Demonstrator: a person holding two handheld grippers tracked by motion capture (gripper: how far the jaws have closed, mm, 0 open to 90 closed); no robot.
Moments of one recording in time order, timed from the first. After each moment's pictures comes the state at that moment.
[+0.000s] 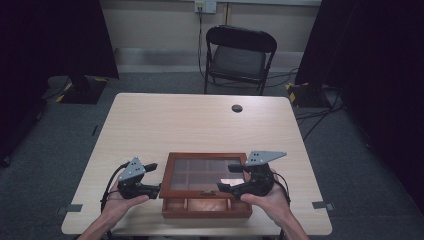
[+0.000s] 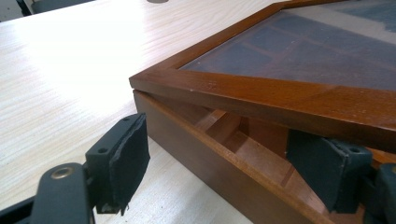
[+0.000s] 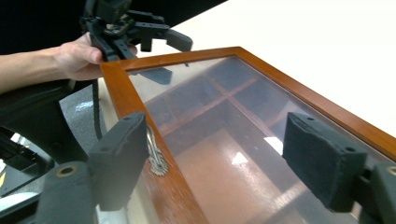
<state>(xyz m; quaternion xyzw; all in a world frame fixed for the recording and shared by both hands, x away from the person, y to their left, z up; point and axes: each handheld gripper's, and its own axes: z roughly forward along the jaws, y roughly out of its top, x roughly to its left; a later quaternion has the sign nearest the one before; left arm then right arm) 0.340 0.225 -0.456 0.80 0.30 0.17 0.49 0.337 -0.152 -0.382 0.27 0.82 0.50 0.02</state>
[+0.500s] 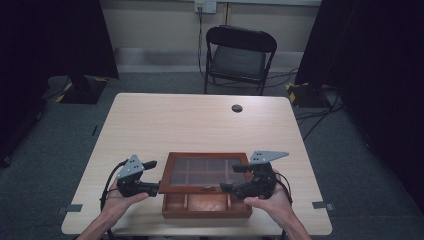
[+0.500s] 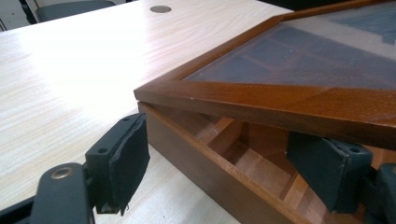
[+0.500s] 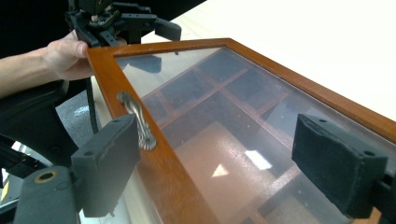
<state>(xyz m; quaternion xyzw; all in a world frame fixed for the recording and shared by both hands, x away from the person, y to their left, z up) 0.343 0.226 -0.447 0.79 0.31 0.17 0.50 0.338 -0.159 -0.386 0.30 0.82 0.50 0.02</state>
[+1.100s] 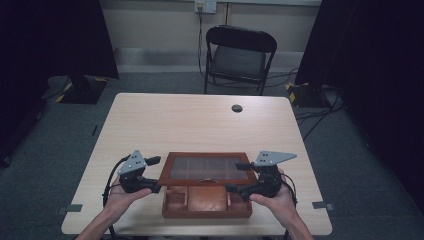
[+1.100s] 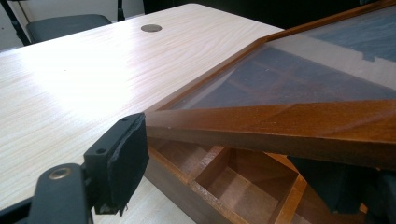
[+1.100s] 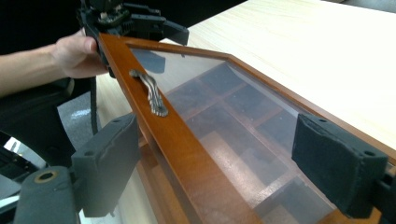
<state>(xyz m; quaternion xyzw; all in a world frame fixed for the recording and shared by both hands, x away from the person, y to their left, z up) 0.347 0.217 -0.433 0.79 0.29 0.16 0.52 0.333 -0.168 -0.380 0.27 0.81 0.52 0.04</state>
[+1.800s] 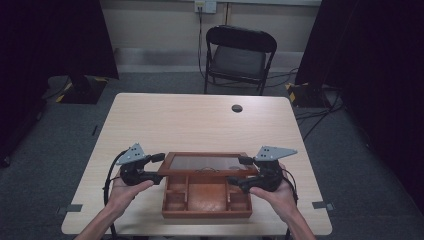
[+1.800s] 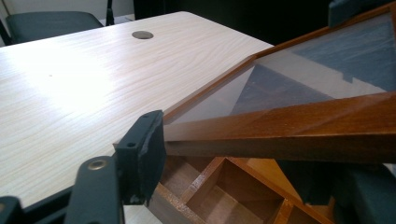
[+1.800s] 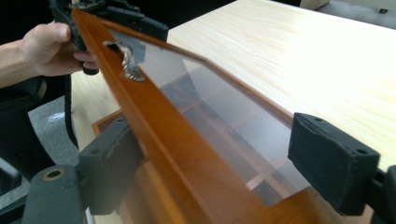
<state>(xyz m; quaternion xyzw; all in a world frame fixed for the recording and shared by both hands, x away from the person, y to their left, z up) 0.359 0.215 -0.419 0.78 0.30 0.12 0.54 0.346 -0.172 -0.377 0.28 0.81 0.51 0.07</state>
